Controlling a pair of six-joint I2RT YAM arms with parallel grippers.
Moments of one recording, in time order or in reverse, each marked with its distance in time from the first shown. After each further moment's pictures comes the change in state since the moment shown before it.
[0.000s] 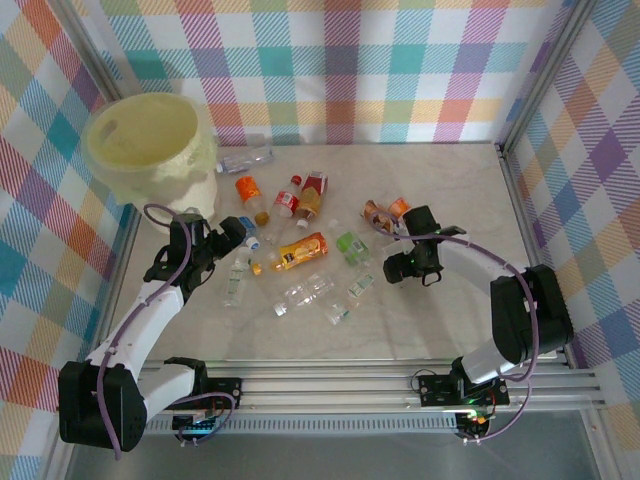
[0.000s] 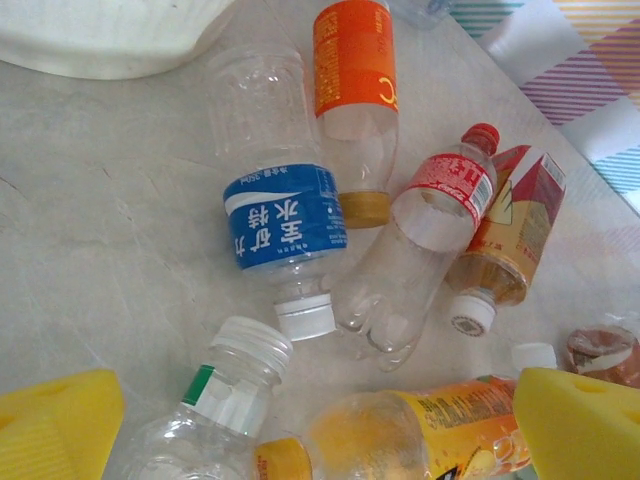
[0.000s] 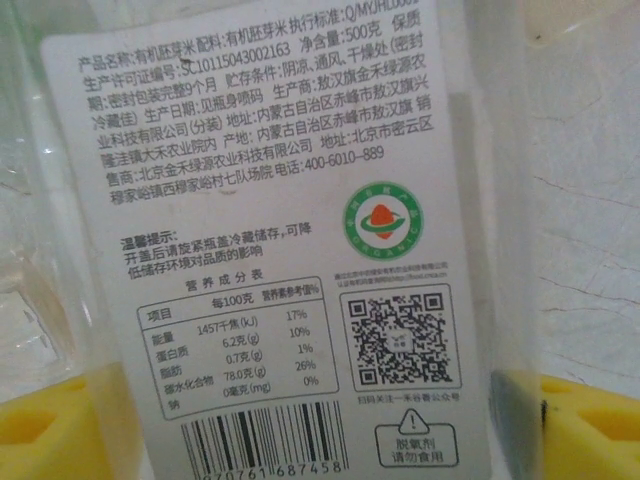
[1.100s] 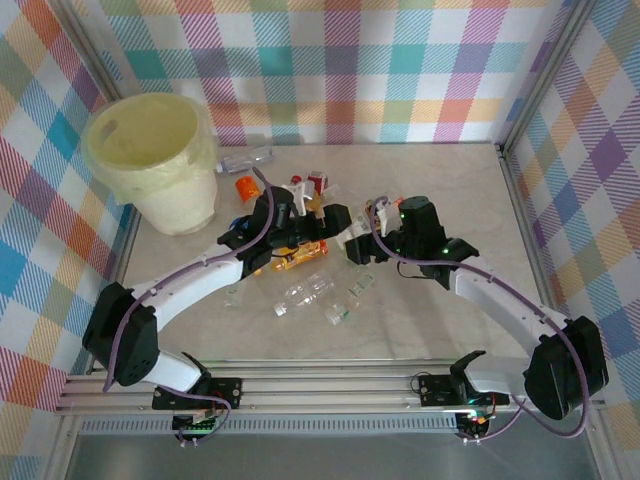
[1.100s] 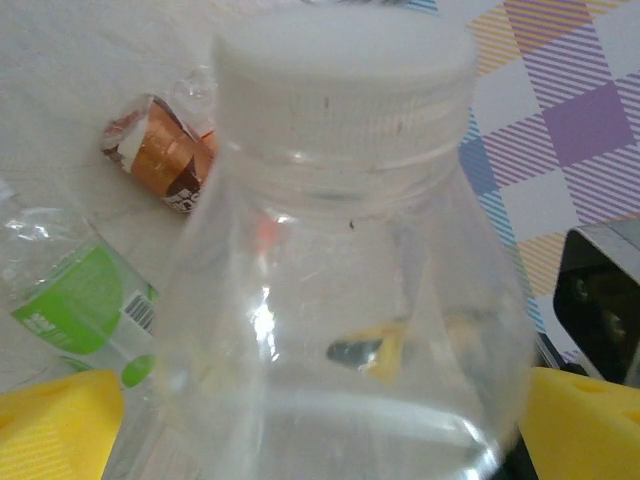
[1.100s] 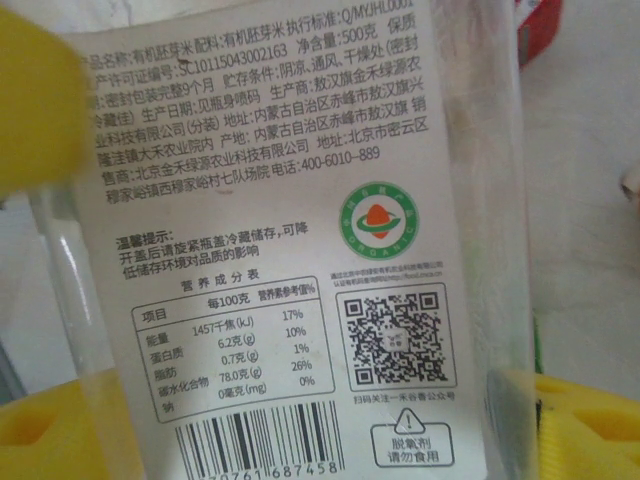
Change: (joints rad) left arm -0.538 0.385 0.355 0.282 0.262 -0.109; right arm 0.195 -0.300 0.001 0.347 -0.331 0.182
